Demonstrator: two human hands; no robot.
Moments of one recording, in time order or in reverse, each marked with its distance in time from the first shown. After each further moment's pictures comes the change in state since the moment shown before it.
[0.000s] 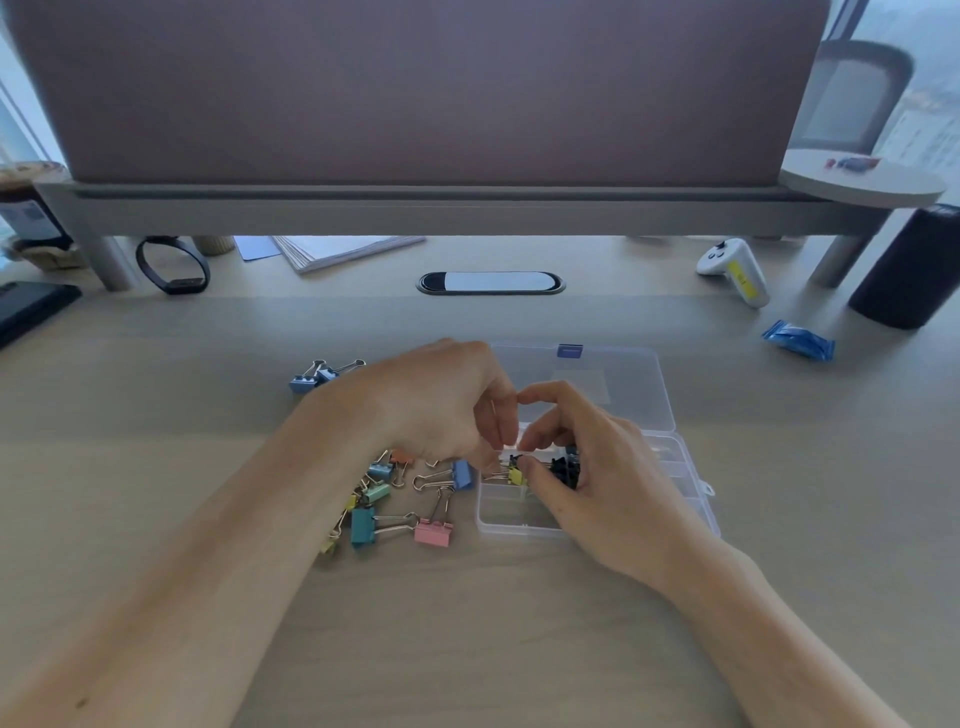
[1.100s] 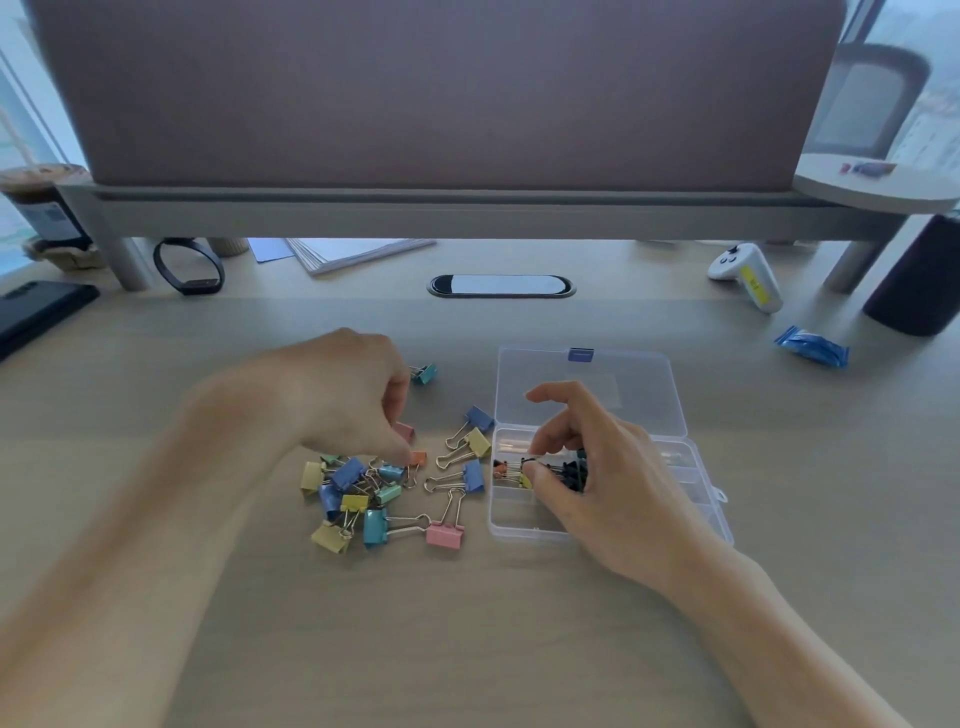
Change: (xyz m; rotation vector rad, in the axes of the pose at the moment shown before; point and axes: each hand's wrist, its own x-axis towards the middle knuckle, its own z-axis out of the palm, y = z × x) left_hand -0.042 -0.034 -0.028 0.335 0.068 -0.347; right_hand 0.002 -0.004 0.003 -0.021 -0.001 0.021
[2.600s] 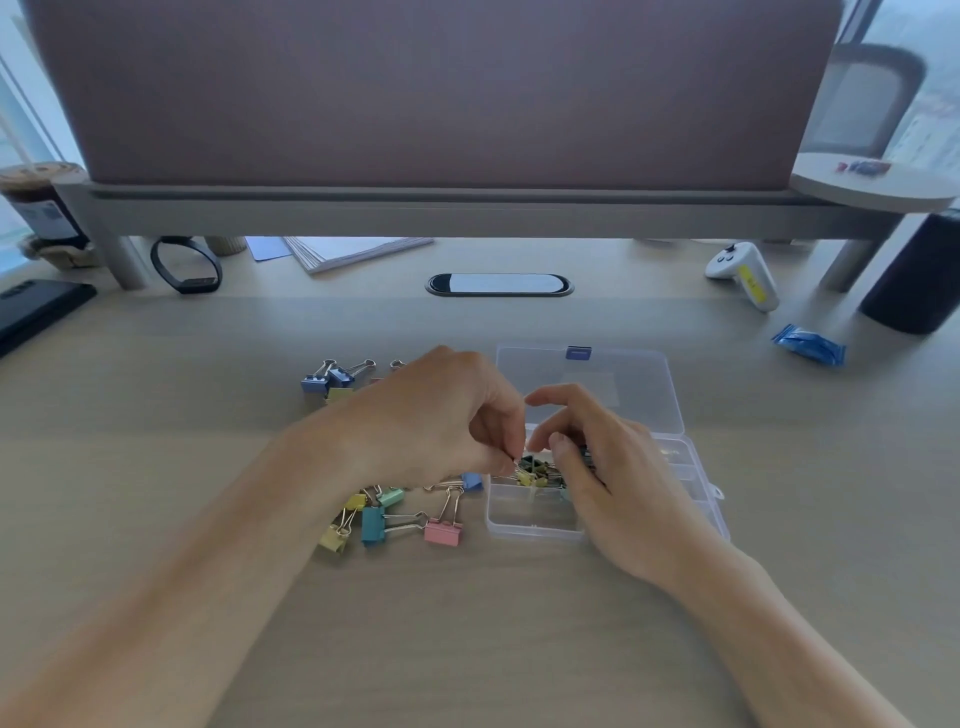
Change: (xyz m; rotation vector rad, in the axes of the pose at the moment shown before) left_hand 0.000 0.047 0.023 -0.482 0.055 0.440; right_hand -0.001 0.006 -0.001 0.060 0.017 -0.030
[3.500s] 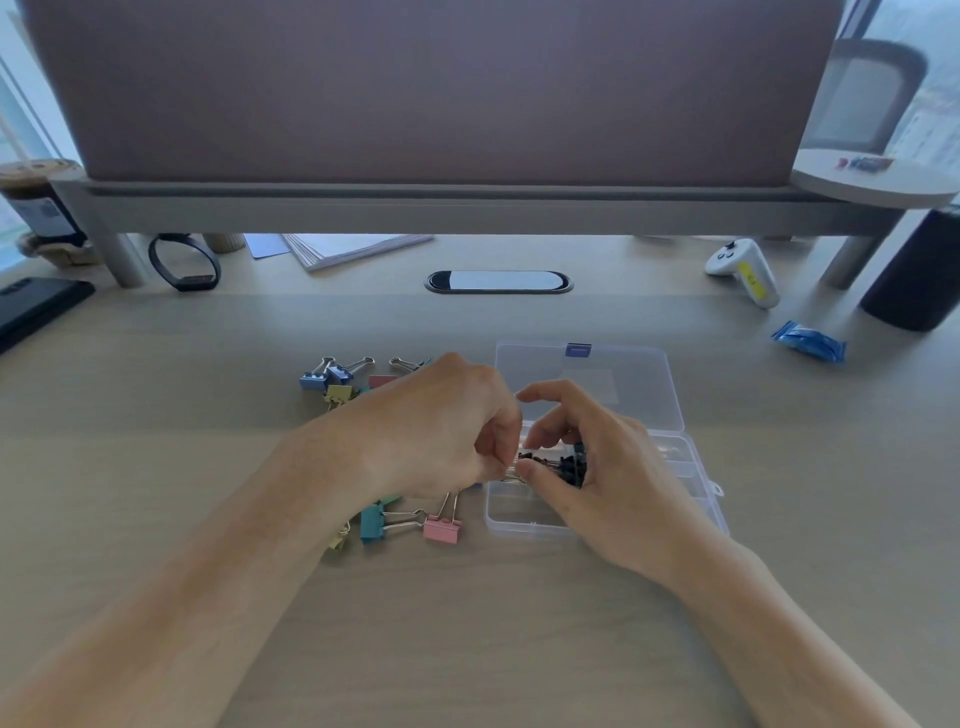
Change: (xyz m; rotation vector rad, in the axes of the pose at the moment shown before) left_hand 0.000 0.001 0.006 0.247 0.010 -0.024; right_hand 0.001 -0.002 0.001 -0.035 -0.015 -0.005
